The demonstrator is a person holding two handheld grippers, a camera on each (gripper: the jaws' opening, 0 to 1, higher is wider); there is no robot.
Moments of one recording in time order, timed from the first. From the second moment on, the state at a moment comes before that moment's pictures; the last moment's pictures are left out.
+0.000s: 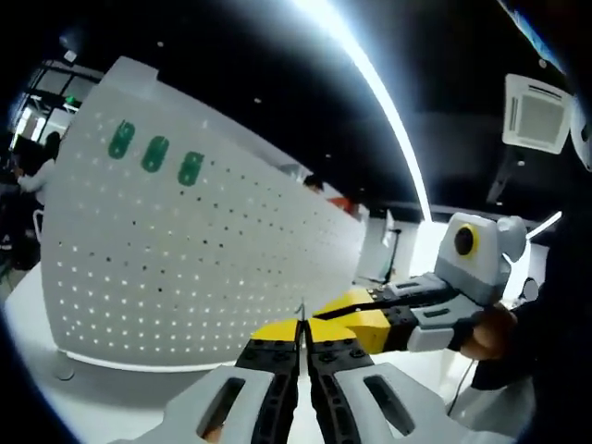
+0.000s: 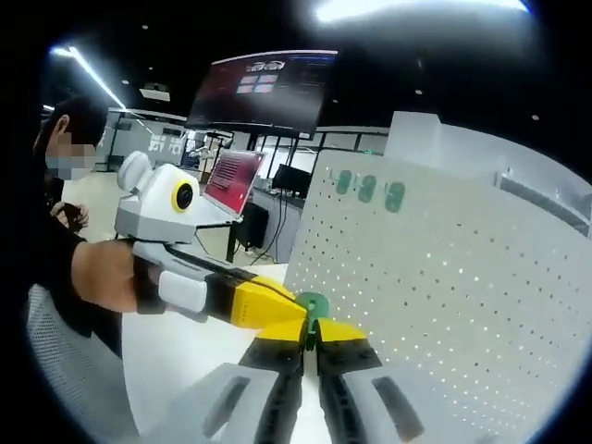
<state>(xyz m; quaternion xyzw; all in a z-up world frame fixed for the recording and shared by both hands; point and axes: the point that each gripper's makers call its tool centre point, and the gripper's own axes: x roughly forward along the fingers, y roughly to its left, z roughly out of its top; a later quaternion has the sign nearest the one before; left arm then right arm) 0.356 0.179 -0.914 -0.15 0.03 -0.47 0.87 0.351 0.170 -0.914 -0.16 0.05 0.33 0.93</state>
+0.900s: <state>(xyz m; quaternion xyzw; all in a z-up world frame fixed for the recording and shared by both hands) 0.345 0.166 -0.899 -0.07 -0.01 -0.45 0.89 0.360 0.124 -0.872 -0.12 0.01 0.27 0.96</state>
